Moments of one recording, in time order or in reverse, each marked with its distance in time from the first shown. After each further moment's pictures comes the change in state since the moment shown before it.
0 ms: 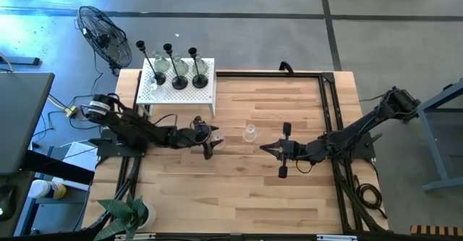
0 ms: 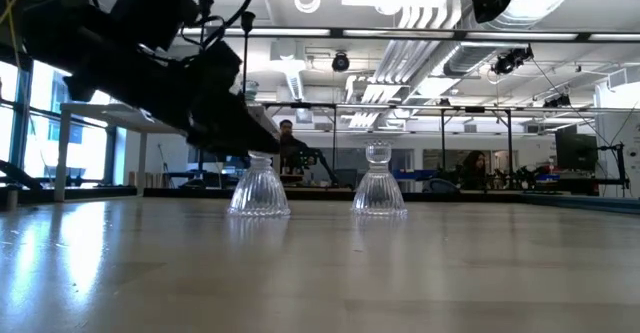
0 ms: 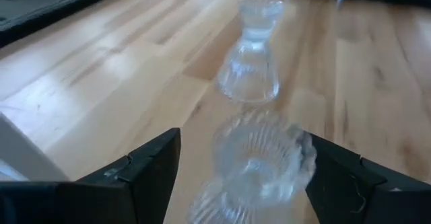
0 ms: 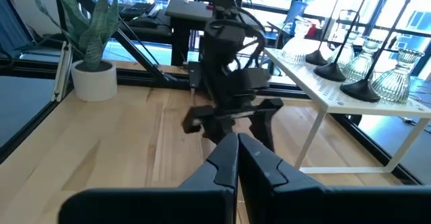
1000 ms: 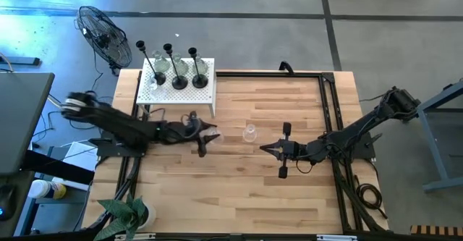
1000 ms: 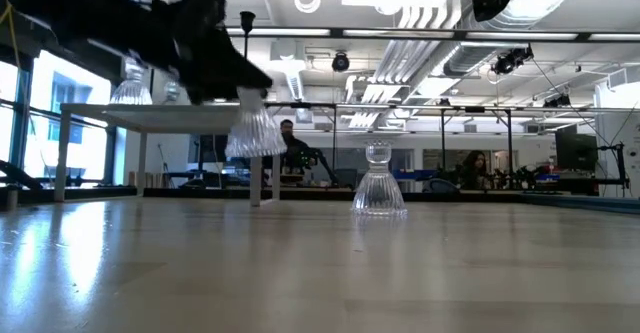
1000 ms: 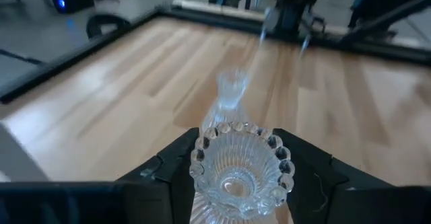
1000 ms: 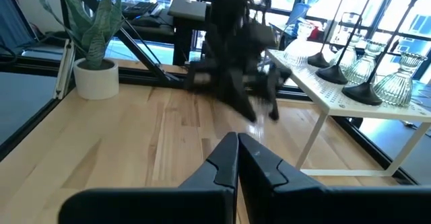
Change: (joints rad) left arm -0.011 -0.296 0.020 -0.205 0.032 0.036; right arm 0.000 0.000 0.000 0.002 -0.010 -0.017
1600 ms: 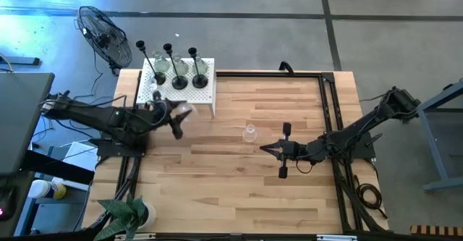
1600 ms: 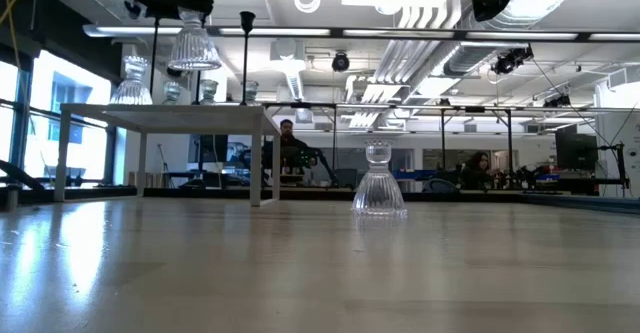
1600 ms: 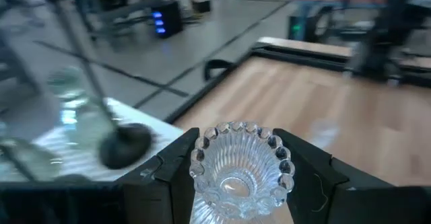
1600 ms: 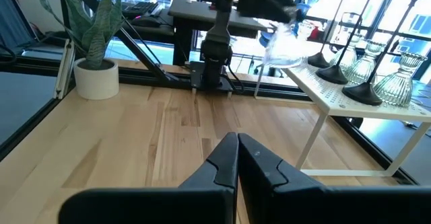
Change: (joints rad) left arm -0.083 -0.570 0.230 -0.831 -0.407 0.034; right arm 0.000 0.000 0.000 0.000 0.000 -0.001
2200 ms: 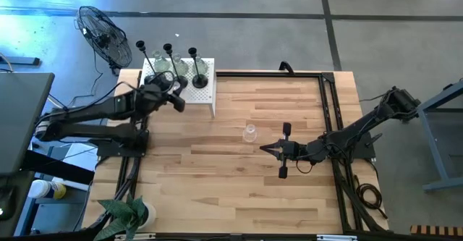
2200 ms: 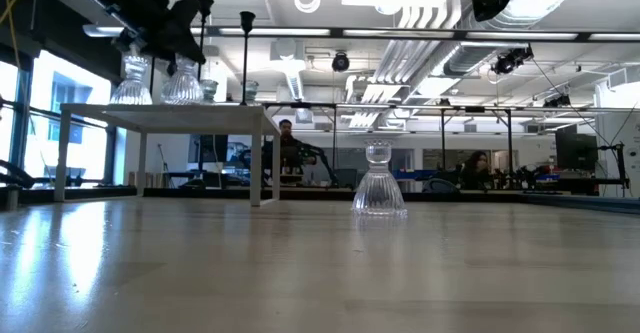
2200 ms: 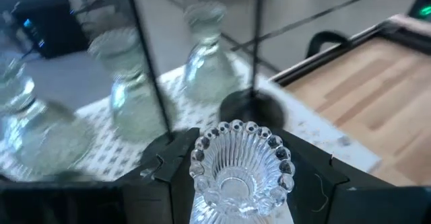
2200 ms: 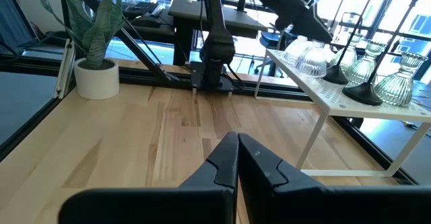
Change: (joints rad) left arm 0.479 0.018 0.017 -0.130 0.135 -0.102; right arm 0.000 0.000 0.000 0.000 -0.001 0.000
